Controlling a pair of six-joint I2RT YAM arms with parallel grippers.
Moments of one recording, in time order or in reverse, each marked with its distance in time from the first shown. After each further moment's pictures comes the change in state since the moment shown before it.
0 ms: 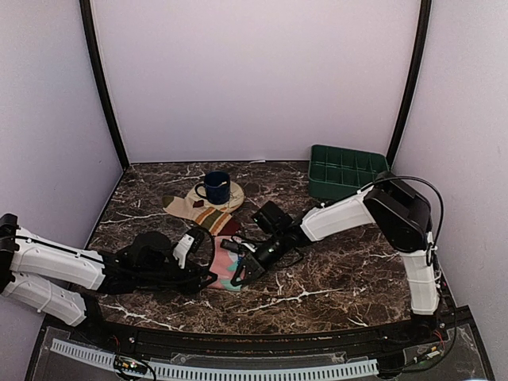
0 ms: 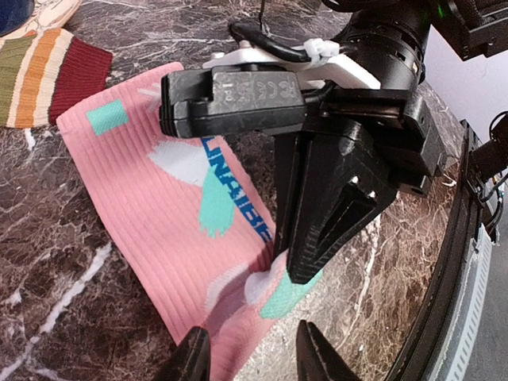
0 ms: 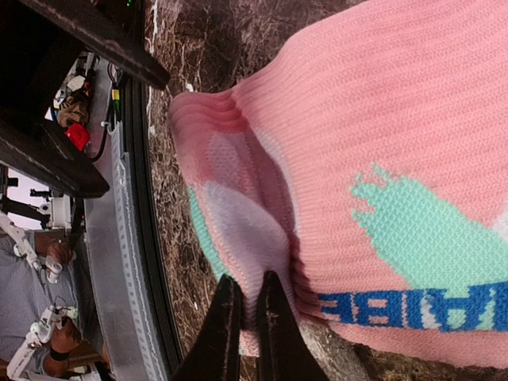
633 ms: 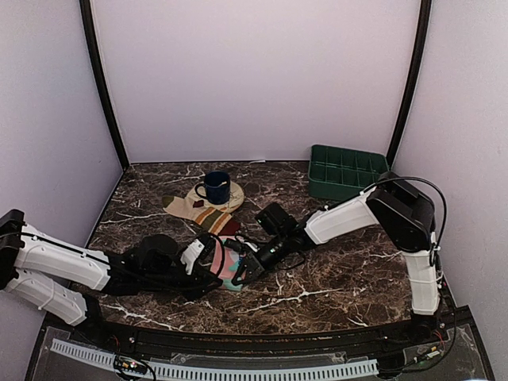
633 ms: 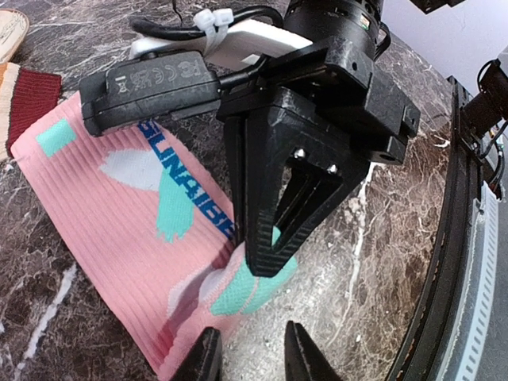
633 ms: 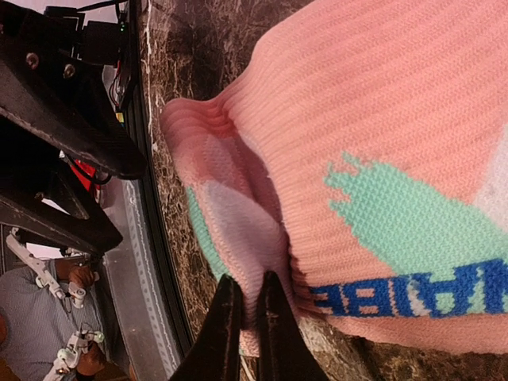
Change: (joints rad) left arm -0.058 0.057 0.033 0.019 0.021 0.127; right arm -0.003 -0.034 -0.081 0.121 0.021 0.177
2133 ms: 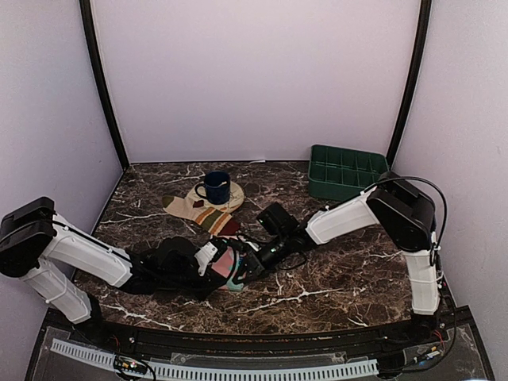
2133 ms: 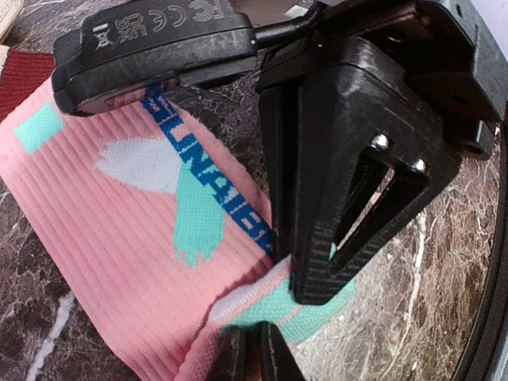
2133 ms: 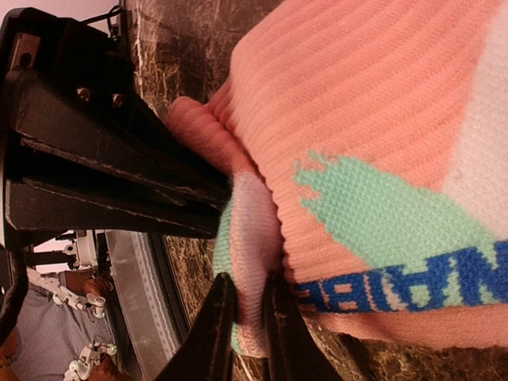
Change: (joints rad) left arm 0.003 0.229 0.069 0.066 -0.085 0.047; right arm -0.007 -0.002 -0.017 0.018 0.018 0.060
